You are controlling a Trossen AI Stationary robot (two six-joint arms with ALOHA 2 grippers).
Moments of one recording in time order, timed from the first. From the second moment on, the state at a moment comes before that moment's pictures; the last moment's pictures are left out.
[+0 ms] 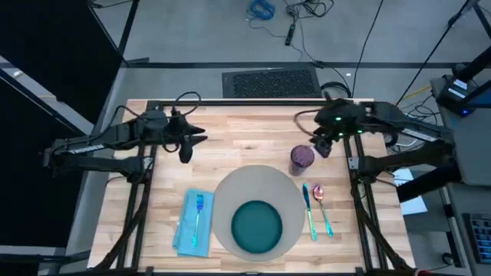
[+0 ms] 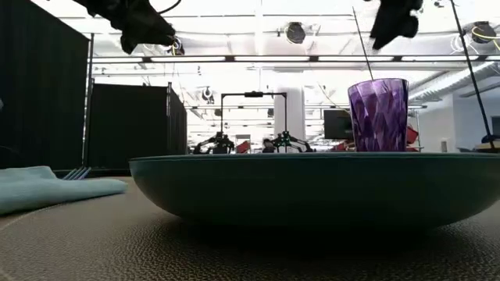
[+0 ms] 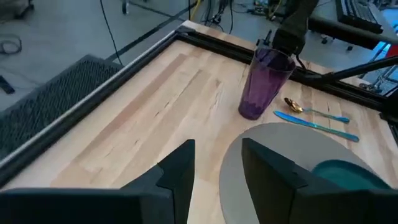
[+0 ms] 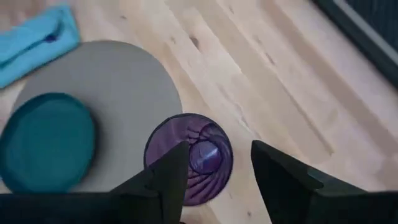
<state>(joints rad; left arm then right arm) 0.25 0.80 0.80 -0.40 0.00 -0.18 -0.25 1.01 1.26 -1.17 0.02 0.30</state>
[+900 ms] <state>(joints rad) 0.25 0.76 0.78 -0.25 0.11 -0.02 -0.14 0.24 0.85 -0.80 -0.08 0.25</state>
